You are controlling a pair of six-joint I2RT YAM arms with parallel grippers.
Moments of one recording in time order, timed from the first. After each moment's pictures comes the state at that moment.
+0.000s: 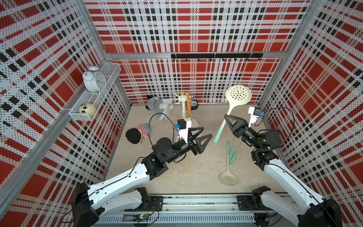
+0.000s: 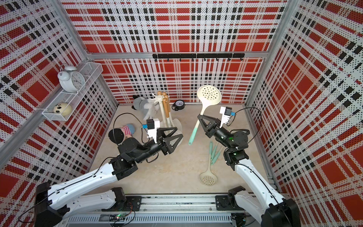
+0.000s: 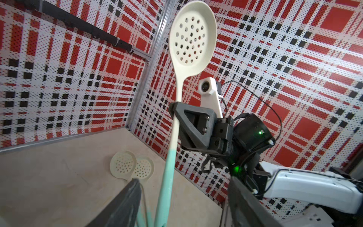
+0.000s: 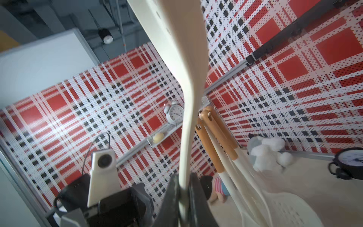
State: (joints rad) left arm -0.97 1.04 0.81 0.43 0.10 -0.45; right arm 0.34 1.01 0.66 0.88 -0.53 0.98
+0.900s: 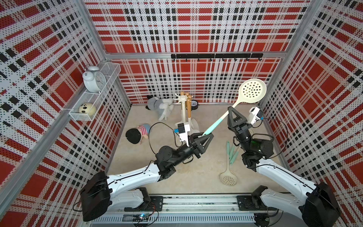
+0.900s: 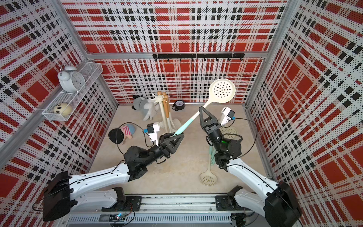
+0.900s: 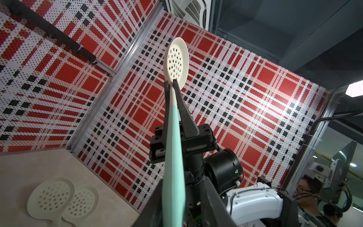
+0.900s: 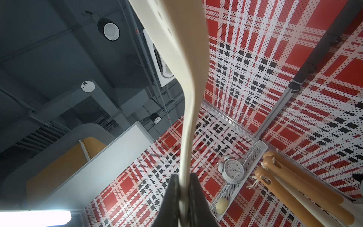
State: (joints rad) left arm -1.01 1.18 0.67 0.99 0.12 -0.67; right arm 0.58 1.09 0.66 1.22 -0.09 1.27
